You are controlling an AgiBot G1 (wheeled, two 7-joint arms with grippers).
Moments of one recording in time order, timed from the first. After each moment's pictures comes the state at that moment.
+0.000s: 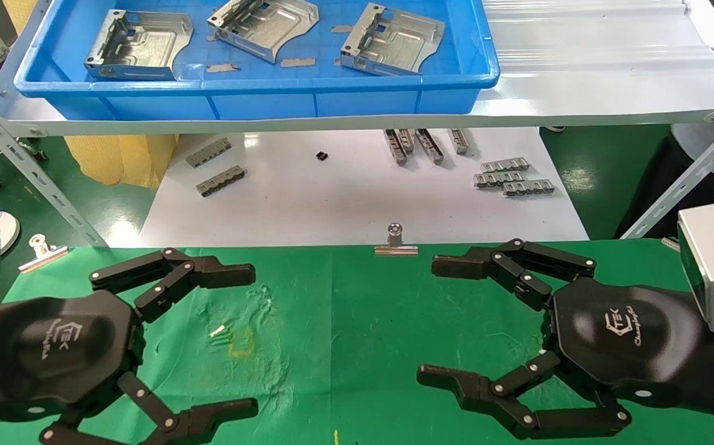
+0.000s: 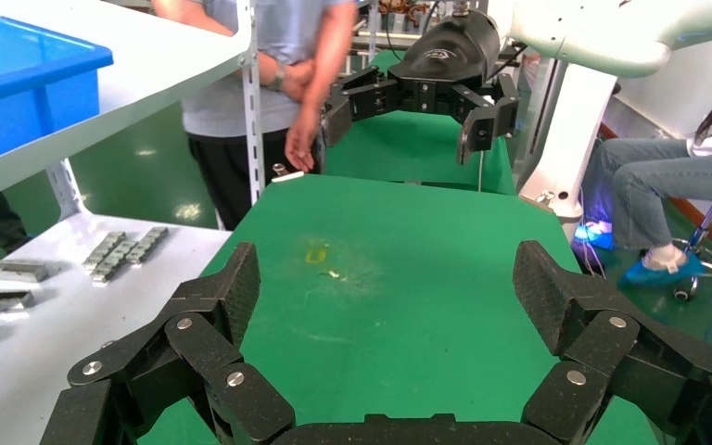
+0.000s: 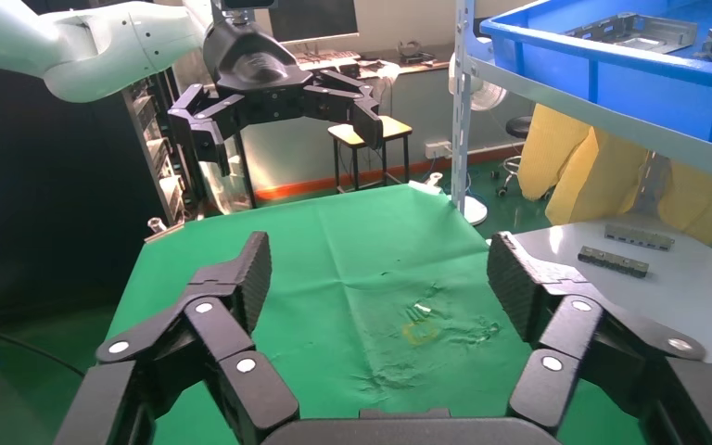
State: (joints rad) left arm -1.08 0.61 0.28 -1.28 0.73 1.49 -0.19; right arm 1.09 -0.57 -0.38 1.24 -0.64 -1.44 0.12
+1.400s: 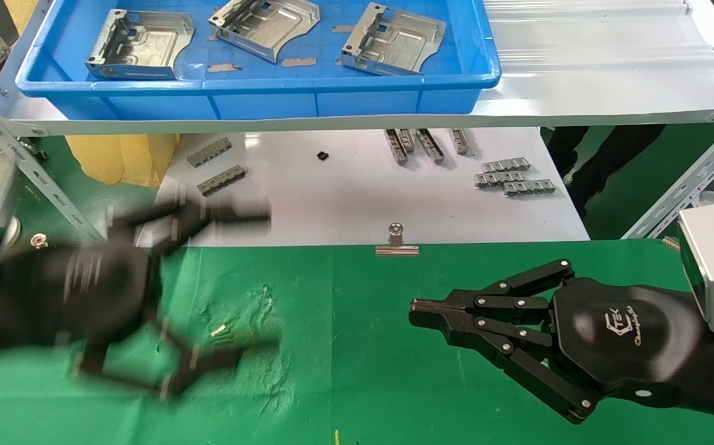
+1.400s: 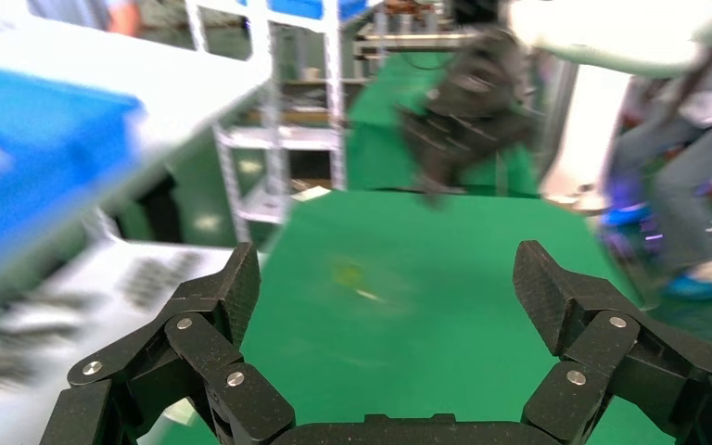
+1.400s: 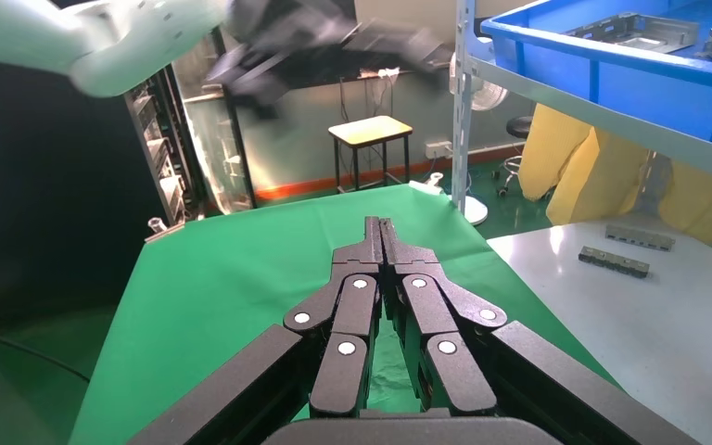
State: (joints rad) left arm -1.35 0.73 0.34 -1.13 0.87 1.47 -0.20; right arm 1.09 -0.57 -0.38 1.24 -0.64 -1.44 0.12
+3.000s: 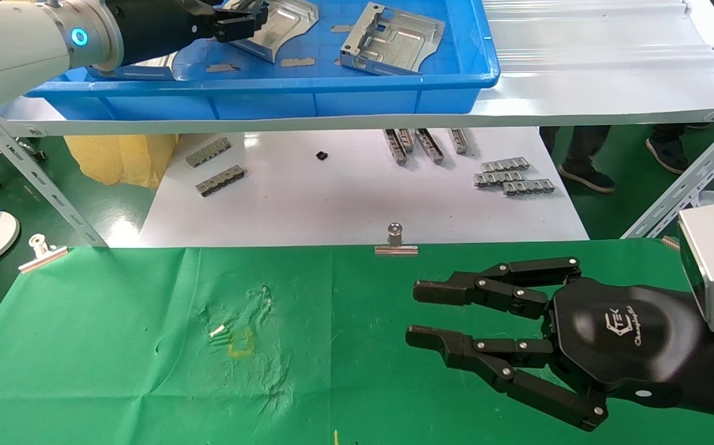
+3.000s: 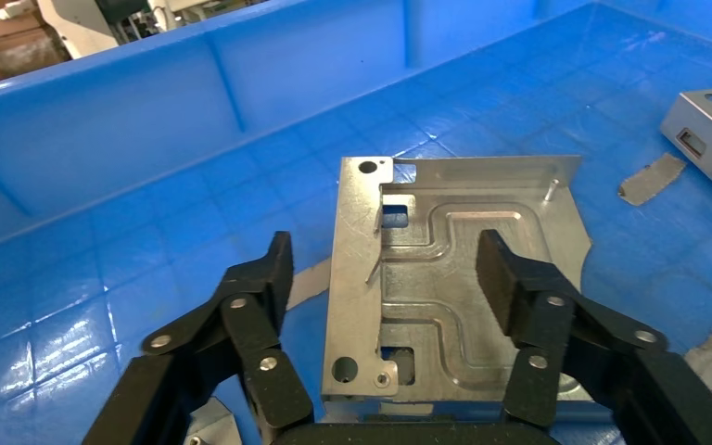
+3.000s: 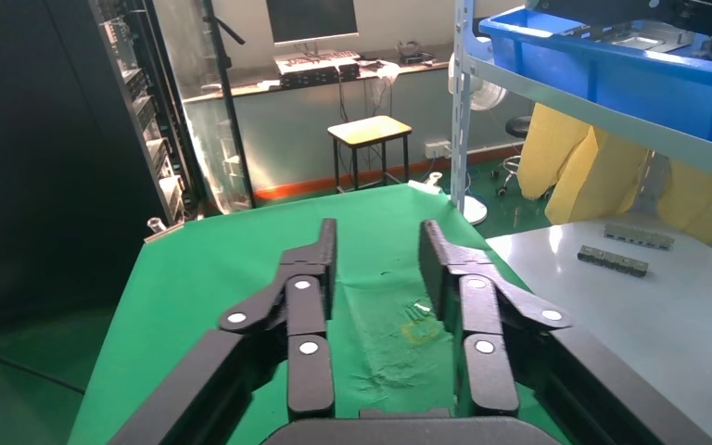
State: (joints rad) left arm -2.01 1.31 0.50 -0.02 1.31 0.72 0.02; right arm 1.09 -0.57 -0.38 1.24 -0.64 -1.44 0.12
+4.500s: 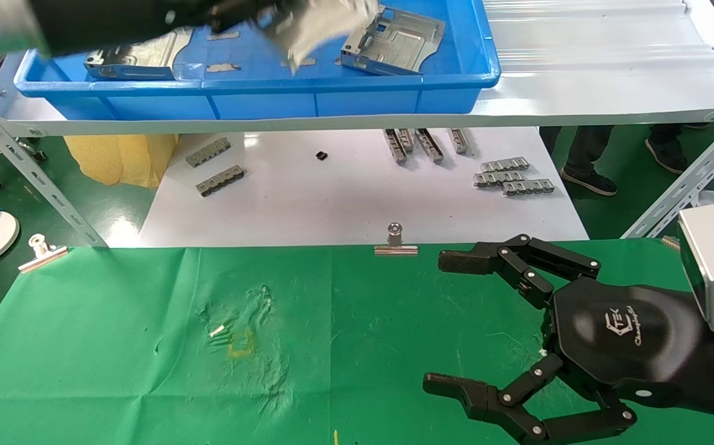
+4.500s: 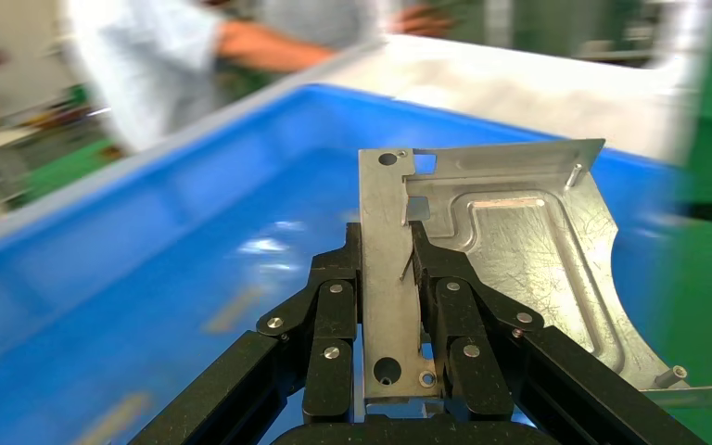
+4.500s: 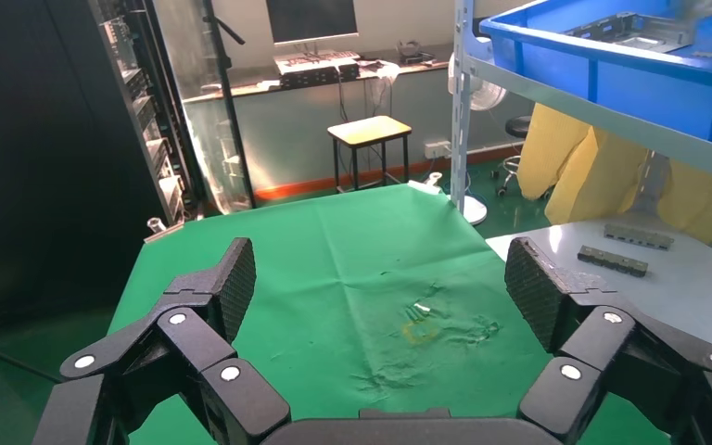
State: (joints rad) left arm -2.02 1.14 0.45 -0.11 1.22 1.31 0.15; right arm 1.09 -0.57 -0.38 1.24 -0.64 -1.44 0.12
